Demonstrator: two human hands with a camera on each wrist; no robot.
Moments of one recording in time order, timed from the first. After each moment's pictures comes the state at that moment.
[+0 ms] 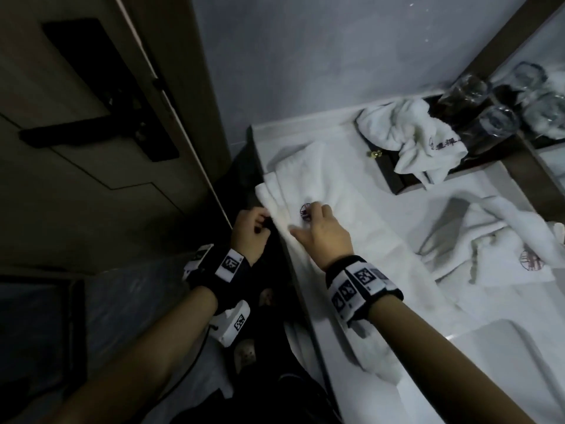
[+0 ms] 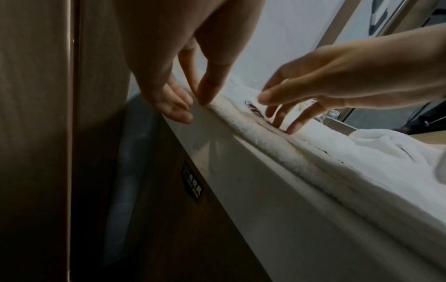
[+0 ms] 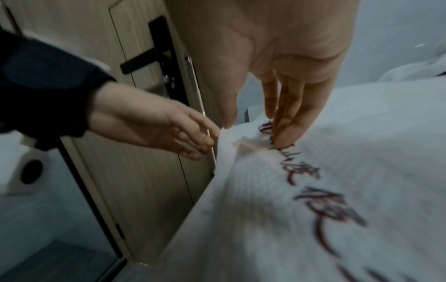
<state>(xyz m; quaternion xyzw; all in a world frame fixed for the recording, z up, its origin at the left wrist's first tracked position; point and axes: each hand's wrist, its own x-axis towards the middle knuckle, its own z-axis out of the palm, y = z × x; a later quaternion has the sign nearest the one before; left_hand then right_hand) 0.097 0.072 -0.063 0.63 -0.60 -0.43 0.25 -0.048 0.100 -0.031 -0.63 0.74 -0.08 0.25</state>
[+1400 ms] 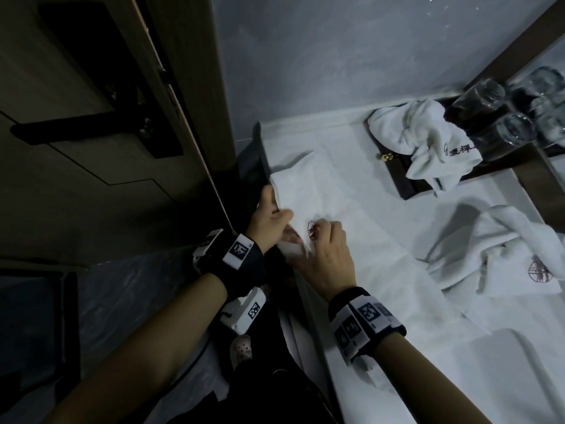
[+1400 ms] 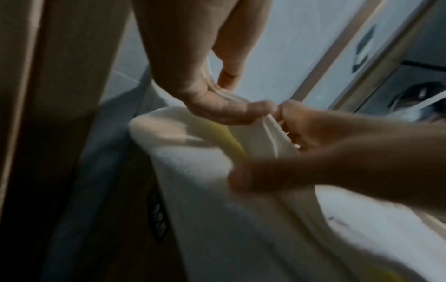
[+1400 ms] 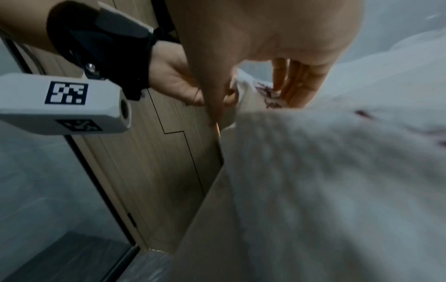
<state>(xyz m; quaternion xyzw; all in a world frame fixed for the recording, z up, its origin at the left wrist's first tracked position) 0.080 0.047 -0.038 0.57 -0.41 -0.64 0.31 -0.031 0.125 -0.046 -0.62 0.75 -0.10 0.20</state>
